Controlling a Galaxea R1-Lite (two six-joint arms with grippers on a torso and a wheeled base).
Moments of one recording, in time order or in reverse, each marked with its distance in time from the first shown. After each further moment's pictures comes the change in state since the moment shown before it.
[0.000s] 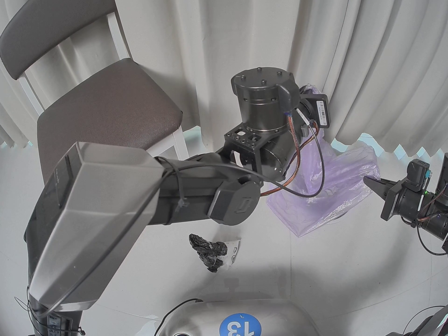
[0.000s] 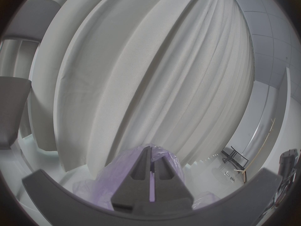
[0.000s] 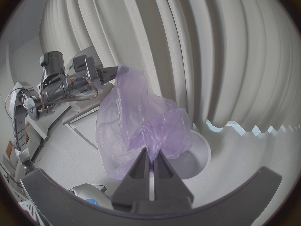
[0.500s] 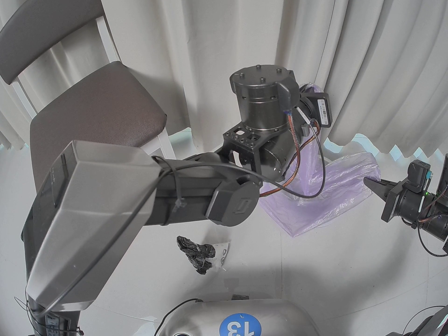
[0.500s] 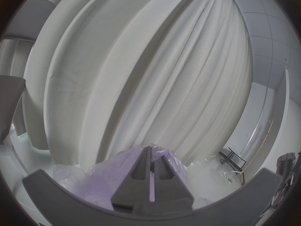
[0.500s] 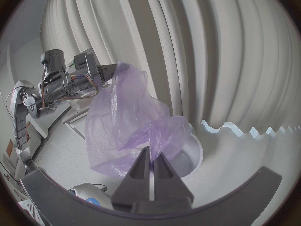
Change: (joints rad) left arm -0.002 0.002 0.017 0.005 -0.011 -0.009; right arm 0.004 -0.006 0.002 0.004 0.000 -0.007
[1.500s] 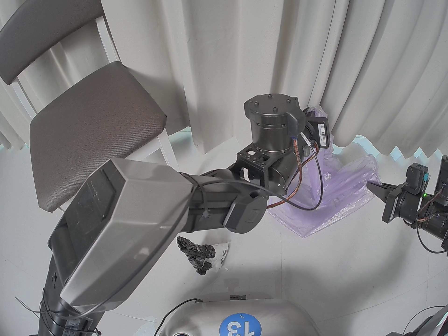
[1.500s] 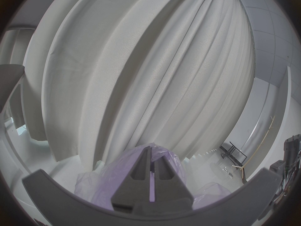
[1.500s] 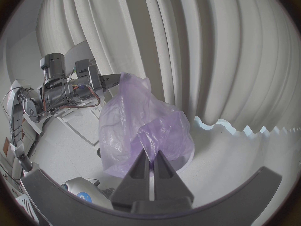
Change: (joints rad) left arm 0.012 0.116 -0.071 0.013 -0.017 -0.018; right arm -0.070 0.035 -0.004 0.036 0.004 -0.046
